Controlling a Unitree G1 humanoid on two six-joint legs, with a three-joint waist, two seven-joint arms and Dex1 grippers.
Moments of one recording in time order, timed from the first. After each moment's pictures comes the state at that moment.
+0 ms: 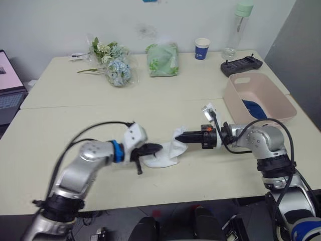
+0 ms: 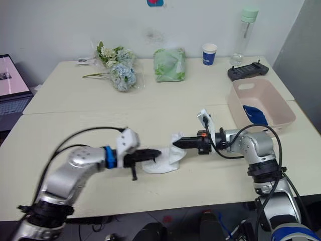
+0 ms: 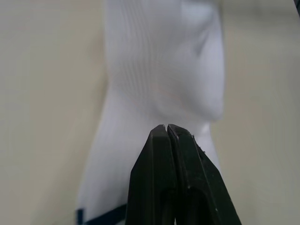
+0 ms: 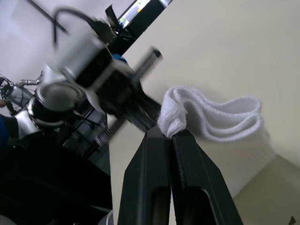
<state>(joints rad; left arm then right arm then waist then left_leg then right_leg) -0.28 0.68 -0.07 -0.32 -0.35 0.54 -0.98 -0.68 -0.43 0.13 0.07 0.68 1.08 1.04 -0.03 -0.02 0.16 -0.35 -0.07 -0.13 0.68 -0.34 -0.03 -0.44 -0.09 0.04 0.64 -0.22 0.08</state>
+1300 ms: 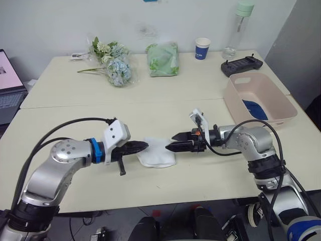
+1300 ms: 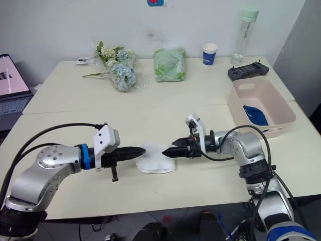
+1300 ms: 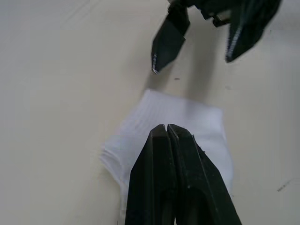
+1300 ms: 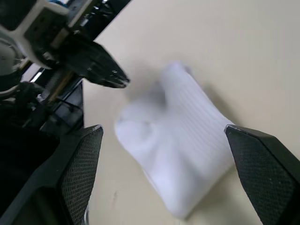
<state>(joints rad) -0.17 0.81 -0.02 -0.38 -0.38 0.48 -0.95 -0.67 -0.39 0.19 0.04 0.59 1.10 0.91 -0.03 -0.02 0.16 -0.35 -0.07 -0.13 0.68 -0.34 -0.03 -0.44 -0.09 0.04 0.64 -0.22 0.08</state>
